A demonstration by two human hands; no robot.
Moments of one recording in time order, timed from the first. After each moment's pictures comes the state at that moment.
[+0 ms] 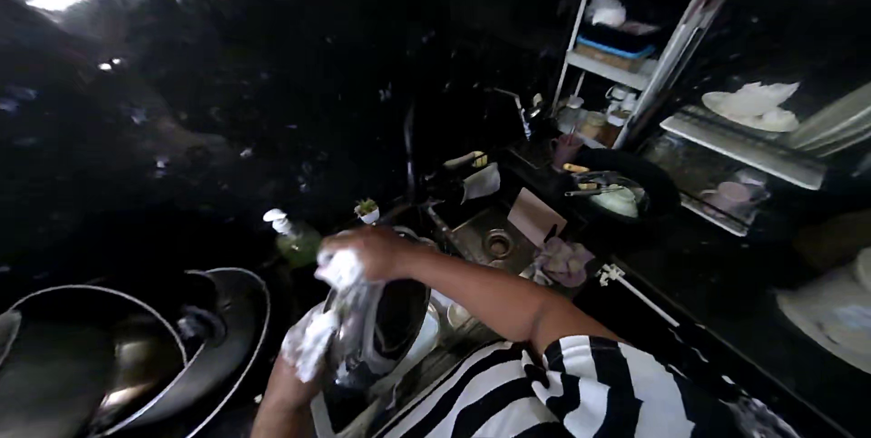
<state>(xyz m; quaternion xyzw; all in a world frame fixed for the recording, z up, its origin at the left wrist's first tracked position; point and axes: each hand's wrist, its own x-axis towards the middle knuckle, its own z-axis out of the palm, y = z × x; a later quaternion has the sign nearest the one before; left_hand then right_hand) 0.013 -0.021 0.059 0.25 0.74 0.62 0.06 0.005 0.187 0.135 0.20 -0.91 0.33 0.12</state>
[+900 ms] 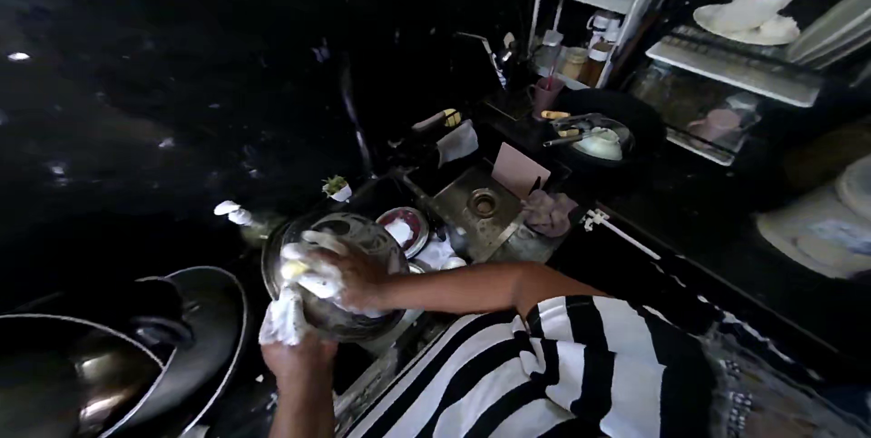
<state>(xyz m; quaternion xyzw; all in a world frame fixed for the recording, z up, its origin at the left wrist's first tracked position) 0.041 0.034 0.050 0.06 0.68 0.73 -0.04 0.040 0.153 0.051 0.07 -0.82 0.52 0.24</state>
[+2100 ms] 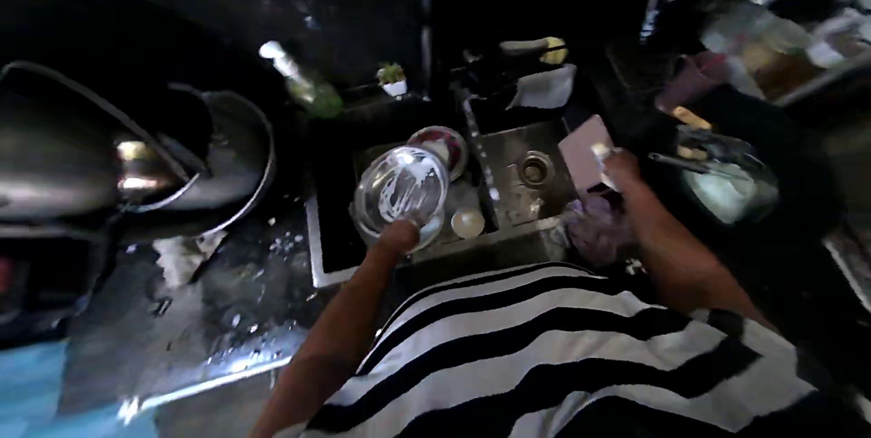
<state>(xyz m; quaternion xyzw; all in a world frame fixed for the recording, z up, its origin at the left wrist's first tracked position) 0.009 0.112 -0.092 0.20 0.90 0.02 0.39 0.096 0.583 -0.064 -0.43 -0.85 0.29 -0.07</state>
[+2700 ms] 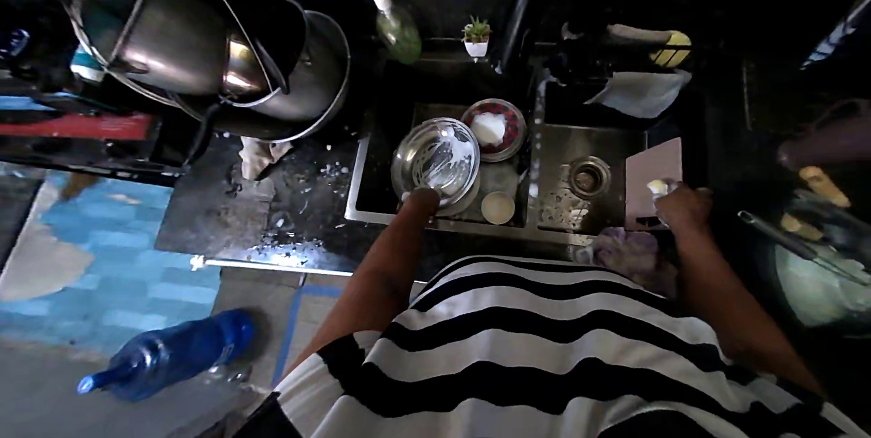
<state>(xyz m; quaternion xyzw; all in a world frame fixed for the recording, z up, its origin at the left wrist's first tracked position) 0.006 0.104 -0.146 0.04 0.90 -0.08 0.43 0.079 0.599 -0.087 -0.36 -0.90 0.14 -0.18</state>
